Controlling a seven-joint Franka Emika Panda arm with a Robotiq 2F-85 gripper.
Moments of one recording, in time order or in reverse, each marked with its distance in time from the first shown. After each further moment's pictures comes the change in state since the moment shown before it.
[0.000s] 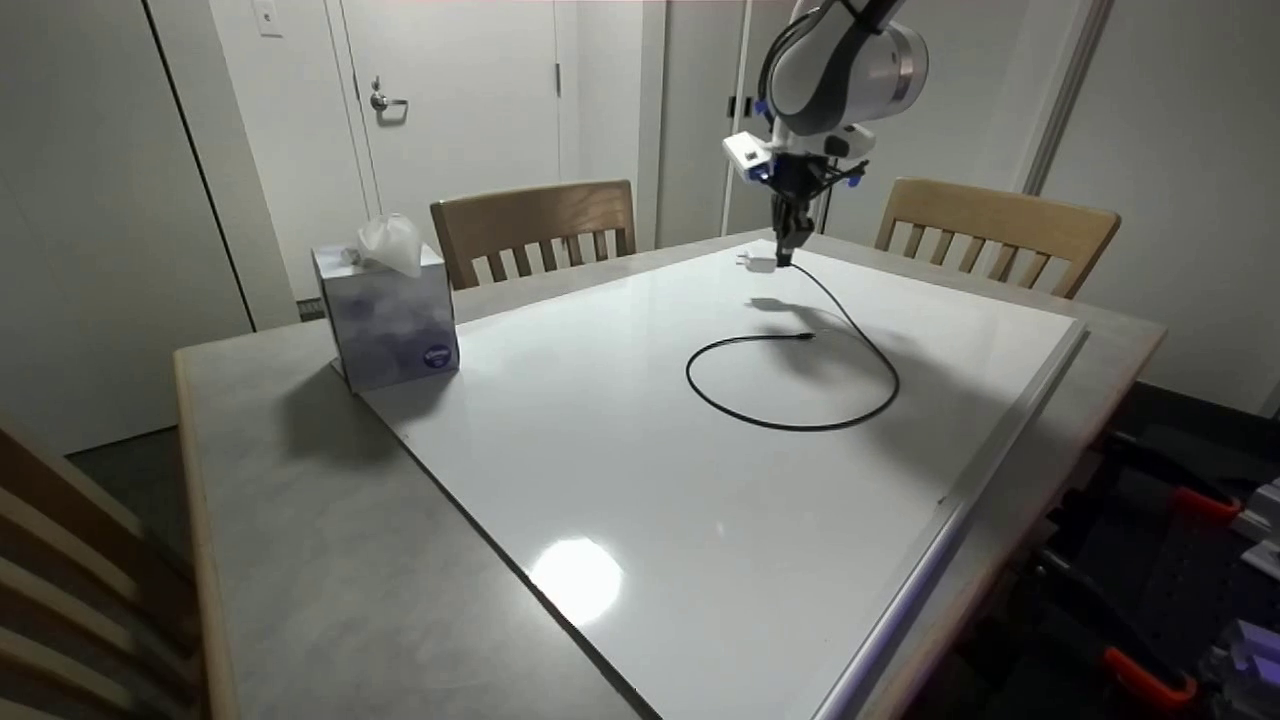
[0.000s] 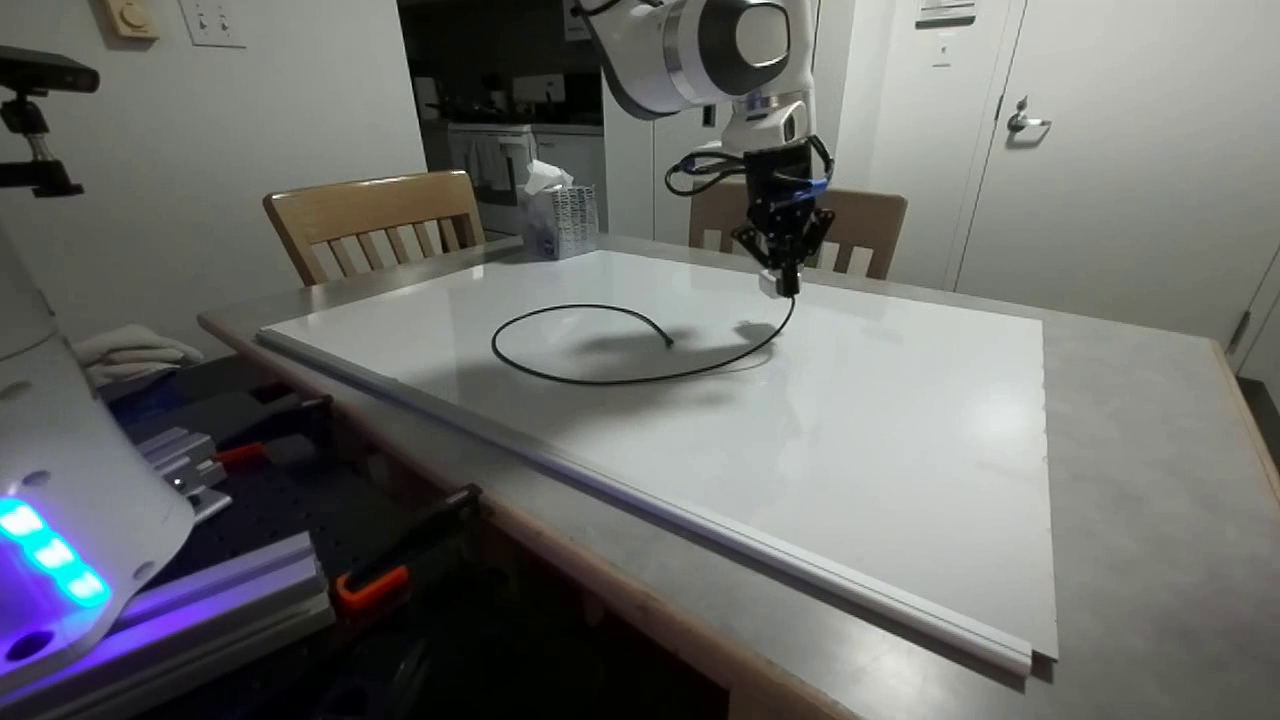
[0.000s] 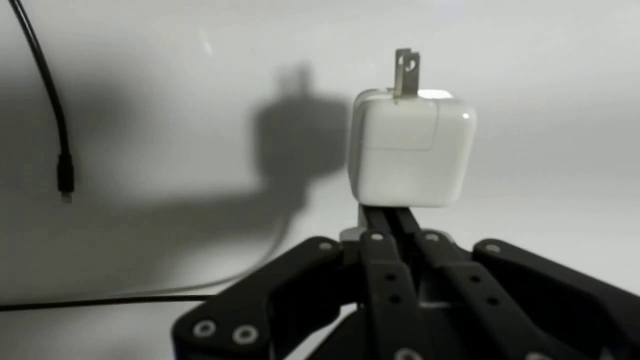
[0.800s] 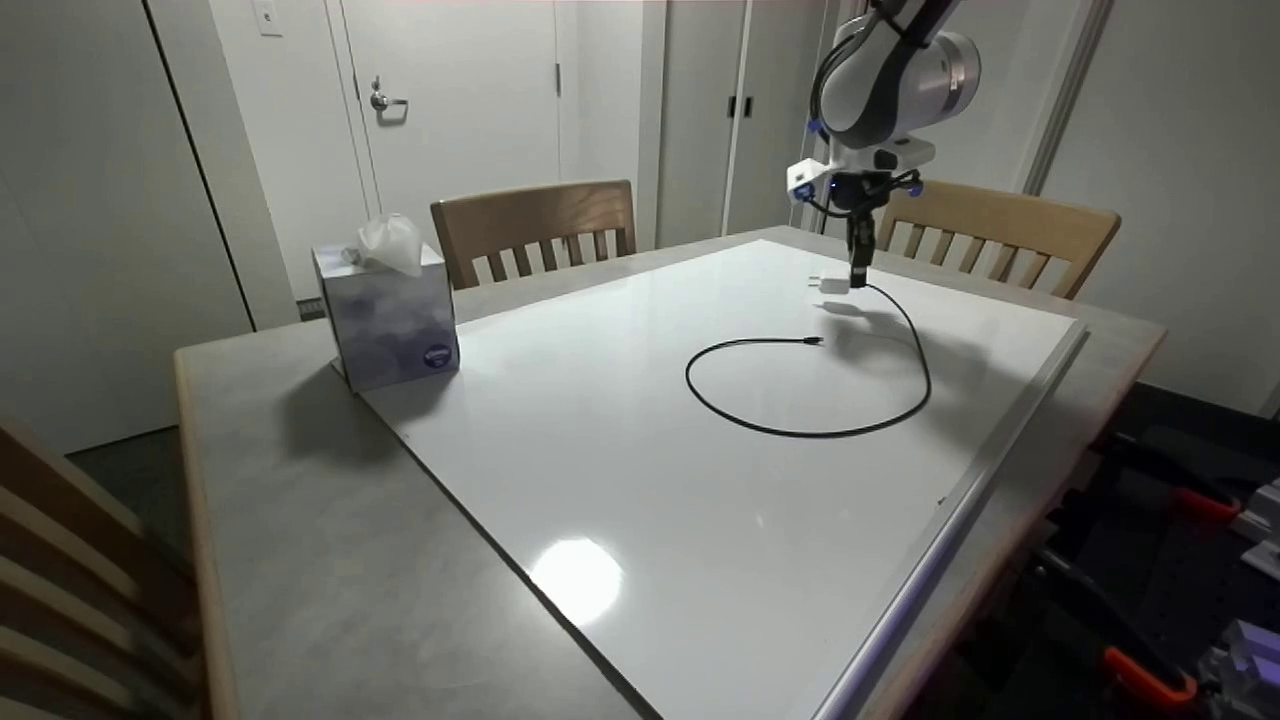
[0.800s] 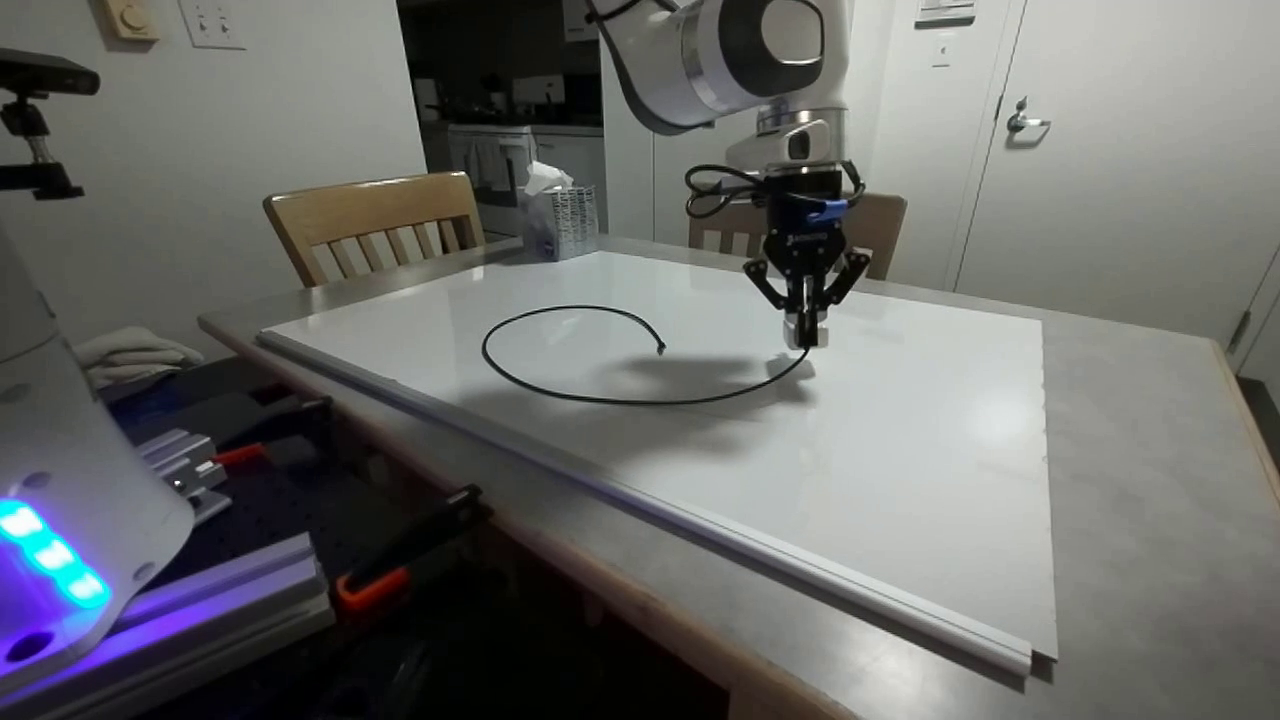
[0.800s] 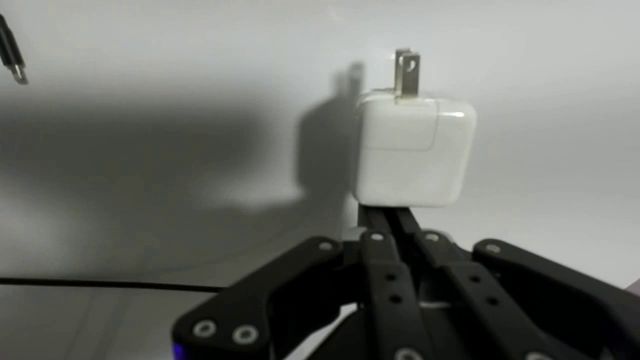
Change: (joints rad) arm 0.003 -0.027 -0.121 -0.096 -0.041 -0.120 0.236
